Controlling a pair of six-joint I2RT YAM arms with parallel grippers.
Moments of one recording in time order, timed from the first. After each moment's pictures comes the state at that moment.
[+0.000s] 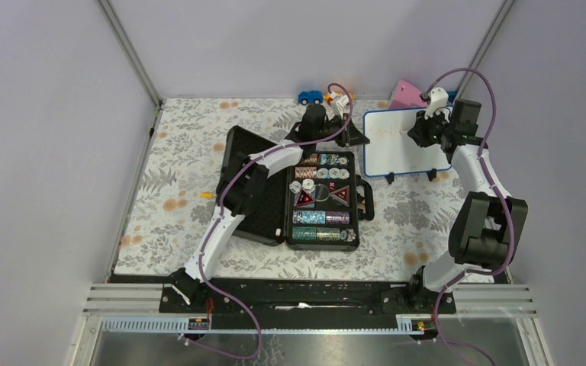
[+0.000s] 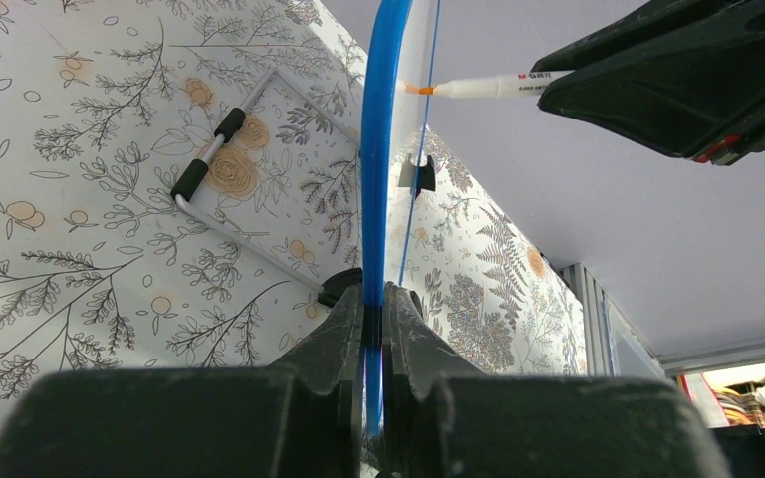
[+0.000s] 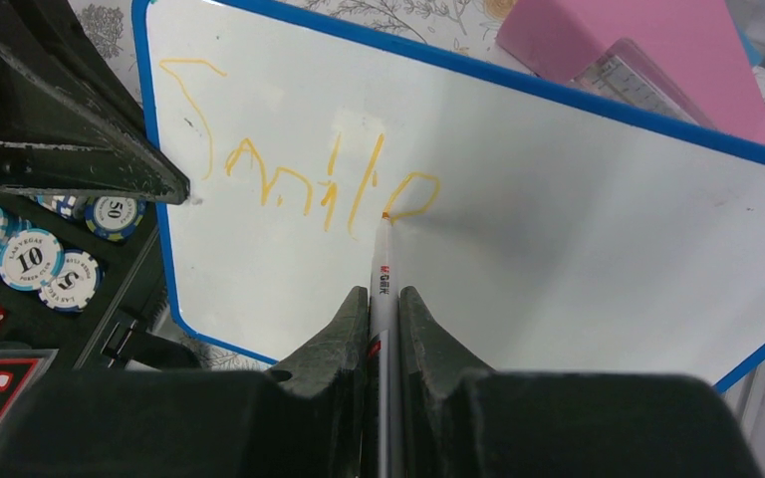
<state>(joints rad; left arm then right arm) -0.62 2.57 2.07 0.39 0.72 -0.69 -0.20 1.61 1.22 -0.22 -0.54 -0.35</state>
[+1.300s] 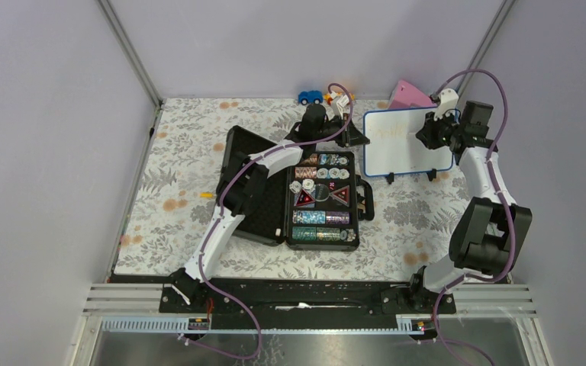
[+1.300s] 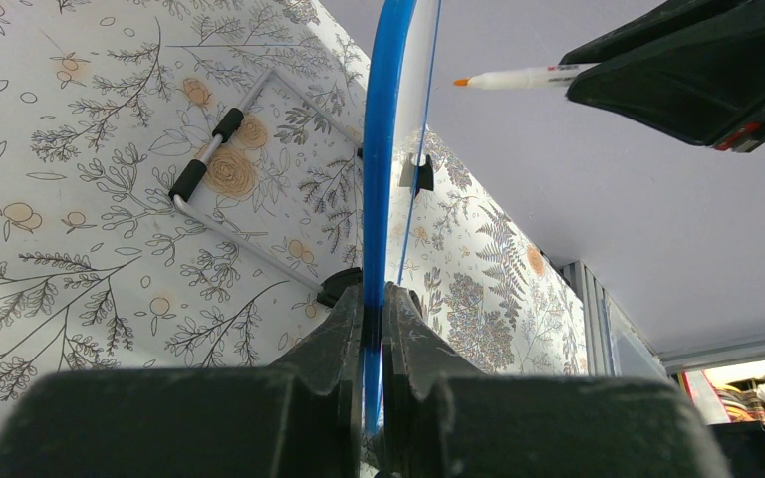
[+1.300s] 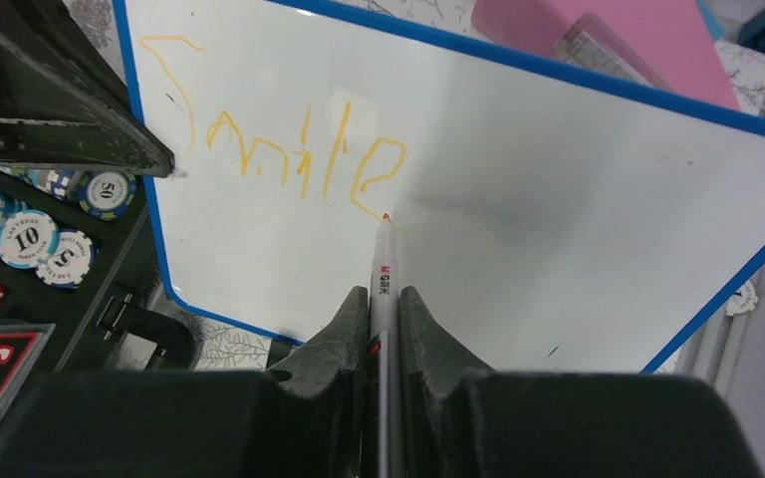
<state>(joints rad) -0.62 2.57 2.07 0.39 0.72 -0.69 -0.26 1.57 1.21 -0.29 -0.56 -0.38</state>
